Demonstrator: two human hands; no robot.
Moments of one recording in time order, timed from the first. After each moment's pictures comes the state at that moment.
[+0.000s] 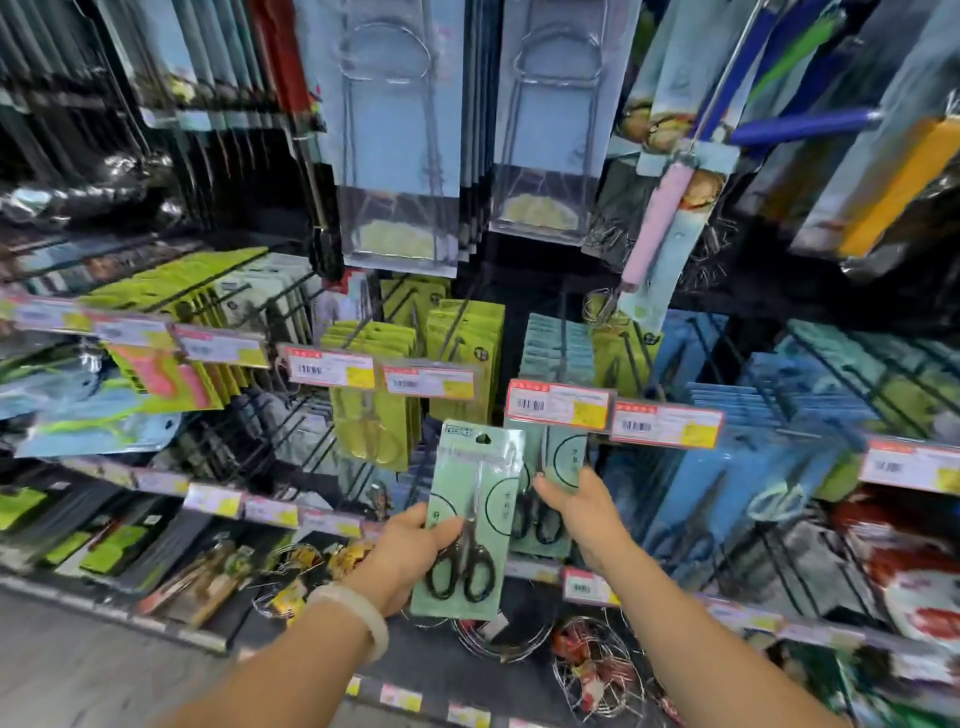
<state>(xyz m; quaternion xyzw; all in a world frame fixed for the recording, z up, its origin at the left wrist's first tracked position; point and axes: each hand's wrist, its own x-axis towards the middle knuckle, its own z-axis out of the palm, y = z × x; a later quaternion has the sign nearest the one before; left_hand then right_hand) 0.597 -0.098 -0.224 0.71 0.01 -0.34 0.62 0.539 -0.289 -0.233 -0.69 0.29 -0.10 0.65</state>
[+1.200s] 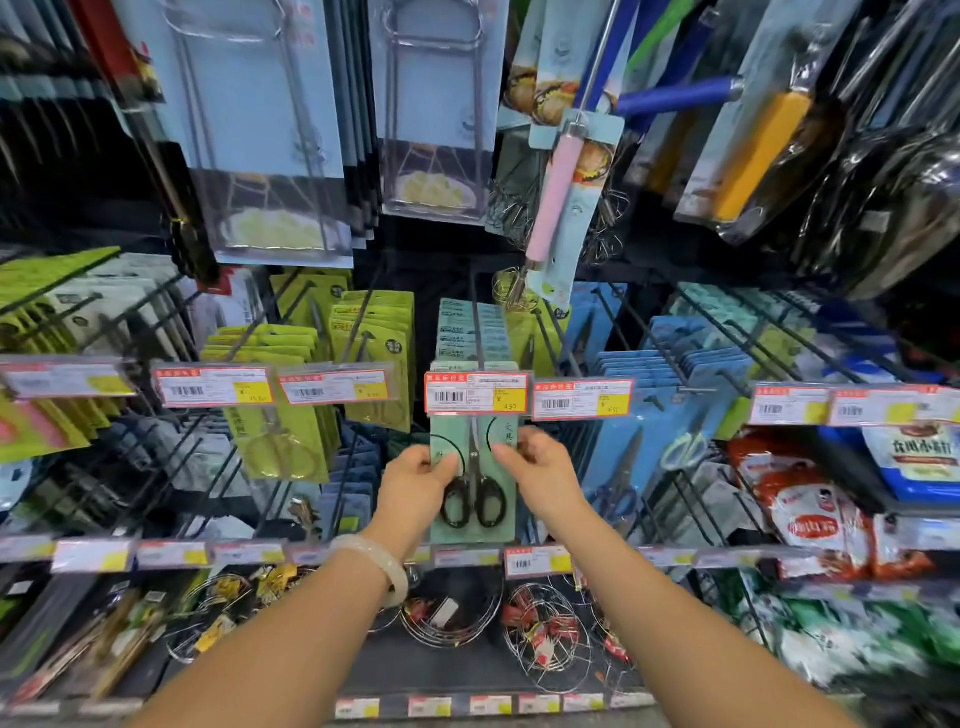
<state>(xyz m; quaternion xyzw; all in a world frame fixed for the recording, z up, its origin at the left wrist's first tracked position) 0.606 -0.177 -0.205 0.77 -0.12 -0.23 0.59 0.523 -0.296 -0.199 -0.77 0.27 -0.20 0.55</state>
